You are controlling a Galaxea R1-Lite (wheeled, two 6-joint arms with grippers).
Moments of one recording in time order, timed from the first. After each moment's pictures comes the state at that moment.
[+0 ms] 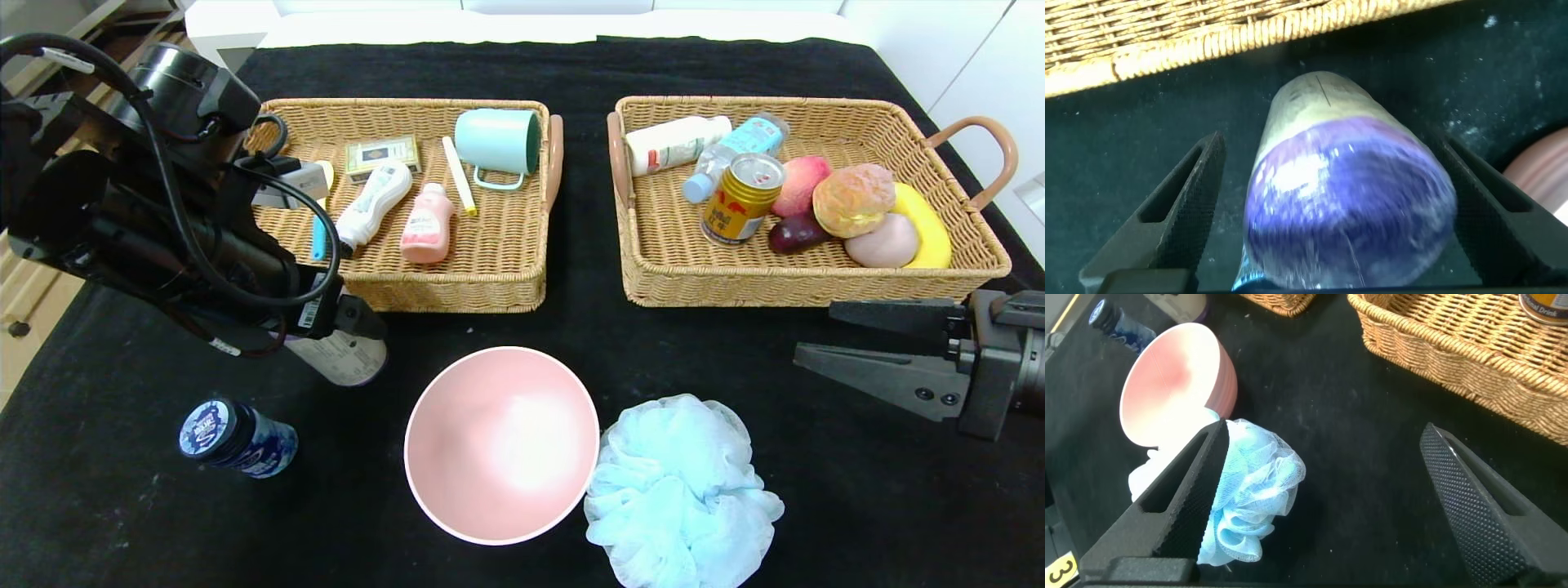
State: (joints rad) left arm -0.30 1.68 -1.63 0.76 0.12 -0.04; right arm 0.24 1.29 -0.79 -0.27 0.58 -0.02
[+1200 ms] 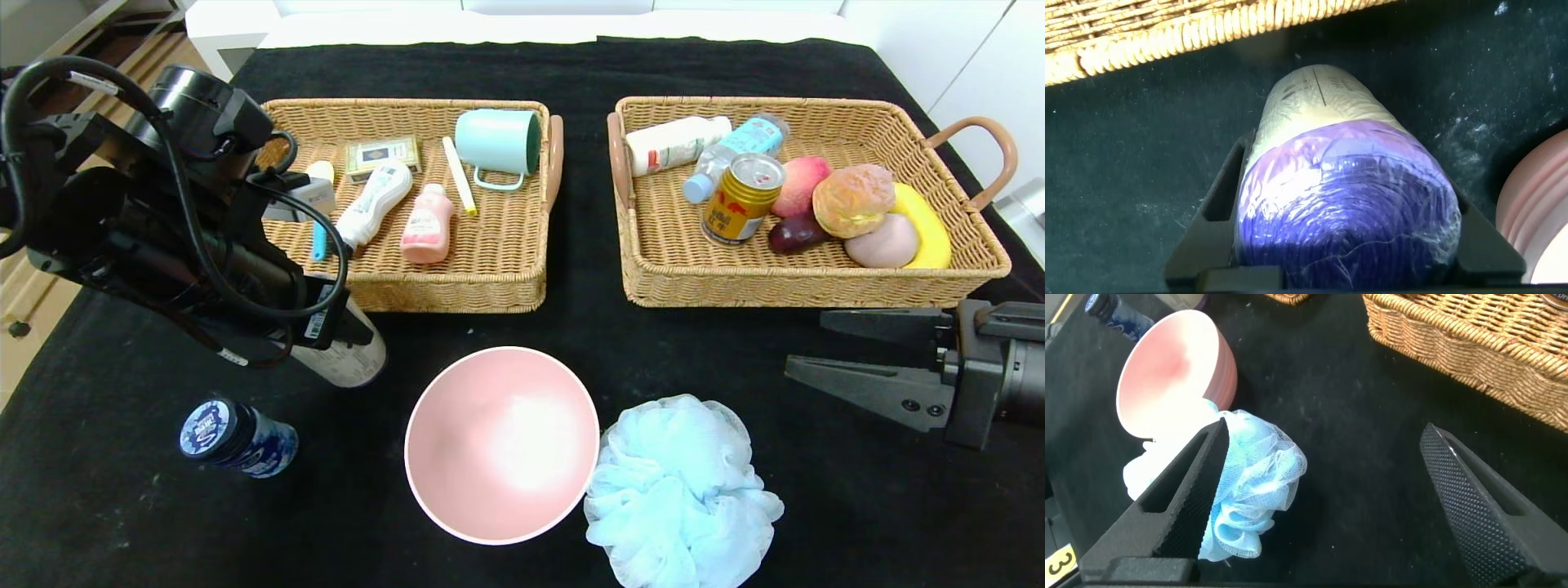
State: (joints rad) left arm -0.29 1.70 -1.60 0.75 0.11 -0.04; right arm 0.25 1.30 -0.78 -0.27 0.58 -0.03
